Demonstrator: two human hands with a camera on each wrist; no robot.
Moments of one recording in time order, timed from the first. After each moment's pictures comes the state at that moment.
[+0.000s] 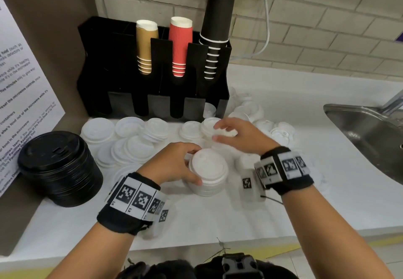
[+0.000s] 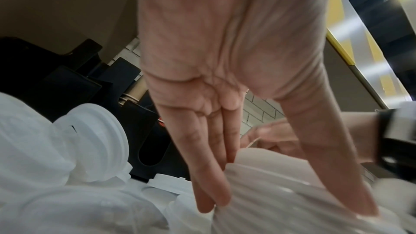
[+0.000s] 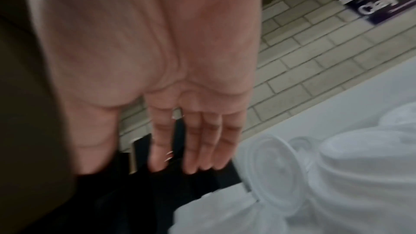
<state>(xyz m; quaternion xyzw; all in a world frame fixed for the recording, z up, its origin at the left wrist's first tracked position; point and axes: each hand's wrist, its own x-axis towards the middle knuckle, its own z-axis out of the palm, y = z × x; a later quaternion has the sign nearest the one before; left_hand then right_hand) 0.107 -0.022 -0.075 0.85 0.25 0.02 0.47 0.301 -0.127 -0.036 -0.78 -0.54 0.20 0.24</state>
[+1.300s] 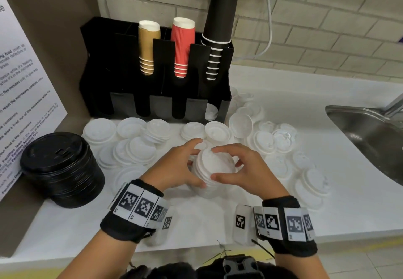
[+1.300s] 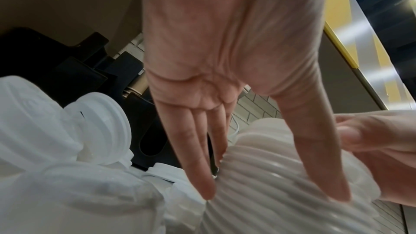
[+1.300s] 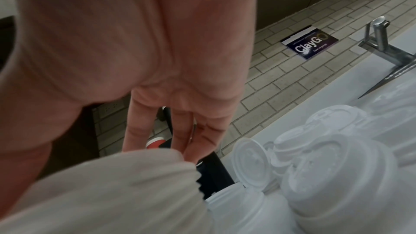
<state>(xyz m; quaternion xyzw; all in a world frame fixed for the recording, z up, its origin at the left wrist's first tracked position) 0.105 -0.028 -0.081 0.83 0.25 0.03 0.50 0.249 -0.178 -0.060 -0.76 -0.51 0.19 0.37</state>
